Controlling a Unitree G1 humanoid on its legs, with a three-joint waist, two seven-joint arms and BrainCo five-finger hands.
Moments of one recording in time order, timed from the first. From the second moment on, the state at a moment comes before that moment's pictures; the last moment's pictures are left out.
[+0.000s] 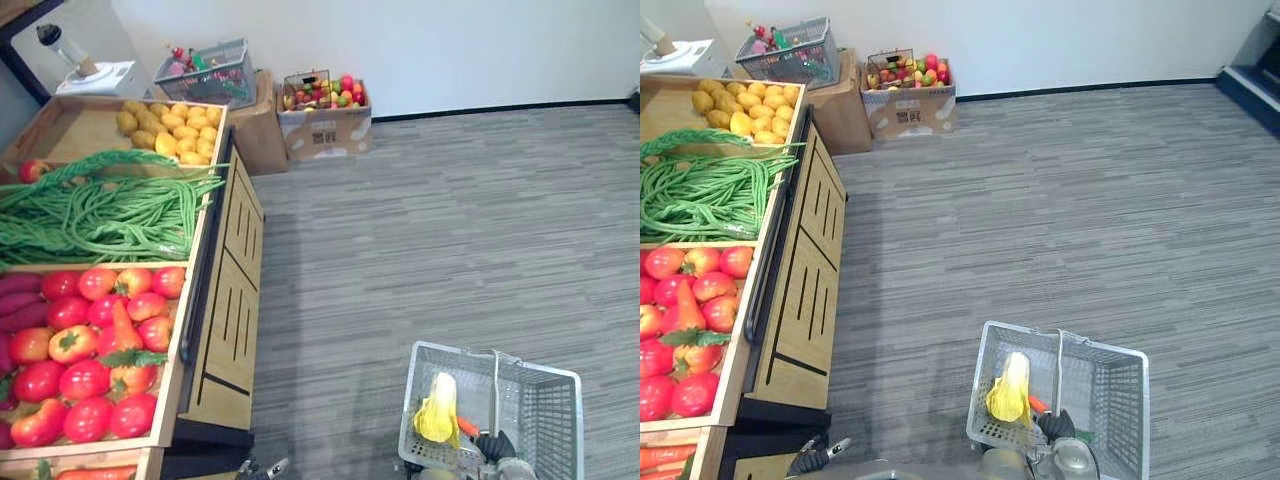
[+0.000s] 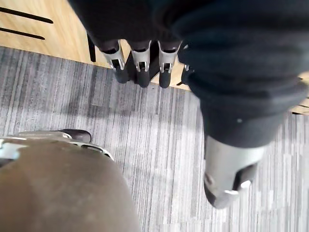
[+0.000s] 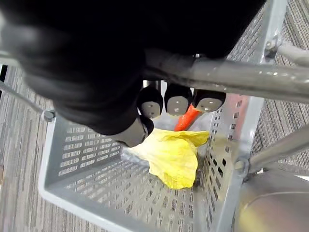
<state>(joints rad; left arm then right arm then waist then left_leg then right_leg) 0.15 0.09 0.14 1.11 -0.15 -0.17 0.02 0.04 -0.14 -0.18 1.08 -0.11 -0.14 -0.04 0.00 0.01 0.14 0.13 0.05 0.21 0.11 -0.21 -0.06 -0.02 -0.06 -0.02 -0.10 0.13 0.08</state>
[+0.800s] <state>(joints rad) 0.14 0.08 0.20 1.18 -0.31 -0.11 0.04 0.04 -0.08 -0.30 1.16 0.06 -0.10 -0.02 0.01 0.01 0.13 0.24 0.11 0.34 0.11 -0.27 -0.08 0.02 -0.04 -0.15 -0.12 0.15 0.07</state>
